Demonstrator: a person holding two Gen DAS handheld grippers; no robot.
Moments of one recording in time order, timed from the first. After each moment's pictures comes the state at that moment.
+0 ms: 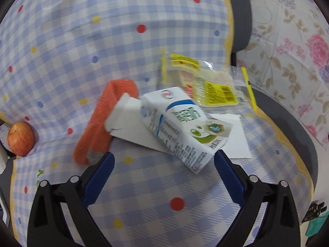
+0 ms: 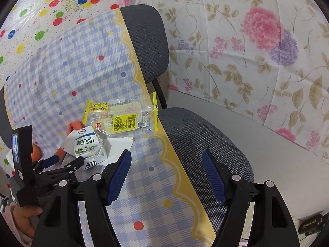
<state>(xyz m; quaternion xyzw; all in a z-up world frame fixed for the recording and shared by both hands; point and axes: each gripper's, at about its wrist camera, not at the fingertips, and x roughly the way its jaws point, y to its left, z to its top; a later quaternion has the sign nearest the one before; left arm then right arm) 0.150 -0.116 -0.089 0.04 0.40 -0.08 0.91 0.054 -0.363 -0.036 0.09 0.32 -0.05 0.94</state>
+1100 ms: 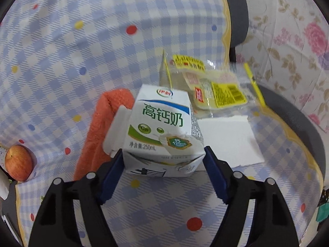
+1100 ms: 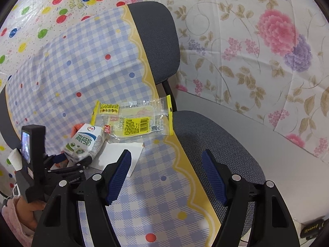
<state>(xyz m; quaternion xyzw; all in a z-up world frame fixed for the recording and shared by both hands) 0.177 -0.116 -0.090 0.08 0.39 -0.12 0.91 0.077 -0.350 -0.033 0.09 0.33 -0.03 0.94</state>
